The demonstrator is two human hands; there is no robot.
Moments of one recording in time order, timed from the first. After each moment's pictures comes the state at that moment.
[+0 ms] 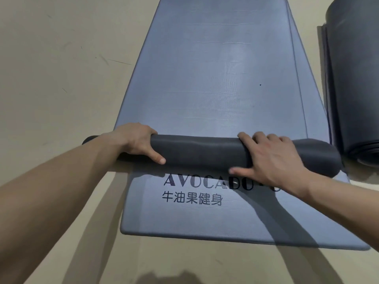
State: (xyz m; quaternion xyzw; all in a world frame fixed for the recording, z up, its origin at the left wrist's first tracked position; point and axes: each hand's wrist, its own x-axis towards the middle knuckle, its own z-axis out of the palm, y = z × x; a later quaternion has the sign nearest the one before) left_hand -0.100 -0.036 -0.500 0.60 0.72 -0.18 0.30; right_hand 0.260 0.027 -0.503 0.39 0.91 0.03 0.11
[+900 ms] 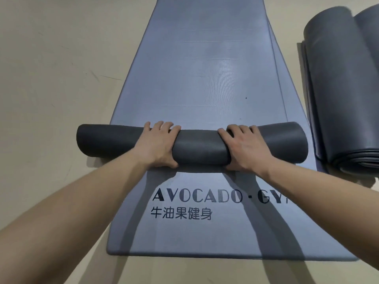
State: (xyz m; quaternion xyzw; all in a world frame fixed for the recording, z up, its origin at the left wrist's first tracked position) left_hand -0.032 0.002 -0.524 0.69 0.70 -0.16 0.08; right_hand 0.236 0.081 -0.523 0.37 0.92 0.03 0.11
